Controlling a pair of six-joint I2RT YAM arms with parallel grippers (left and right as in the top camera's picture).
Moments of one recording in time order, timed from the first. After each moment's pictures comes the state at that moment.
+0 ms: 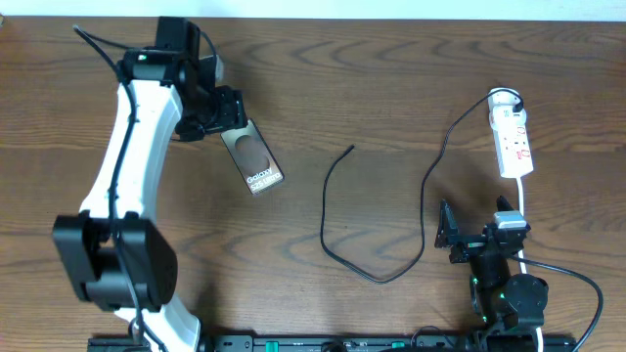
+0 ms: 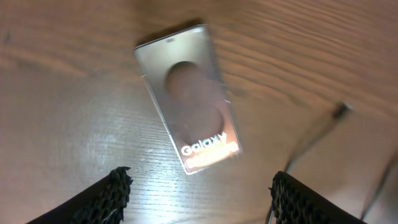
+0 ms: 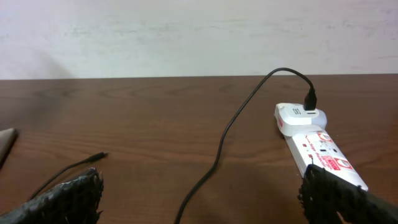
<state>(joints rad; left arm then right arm) -0.06 1.87 1.68 -1.17 0.20 -0.28 0.03 0.04 0.01 -0.06 -0.08 0.07</state>
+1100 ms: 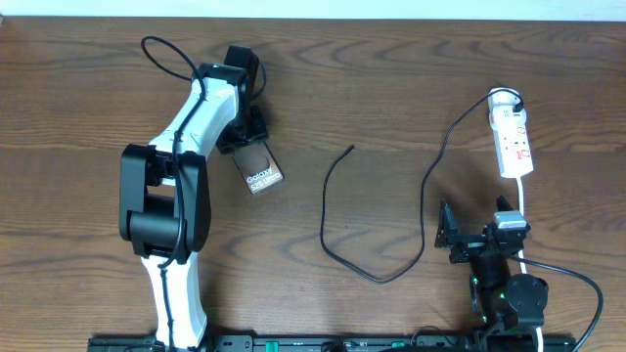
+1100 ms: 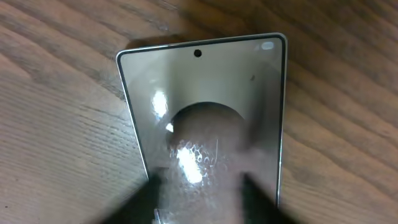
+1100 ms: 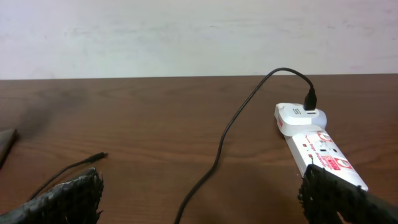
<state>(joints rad) -0.18 2.15 1.66 -1.02 -0.03 -0.57 0.03 0.04 0.01 -0.06 -0.08 0.07</state>
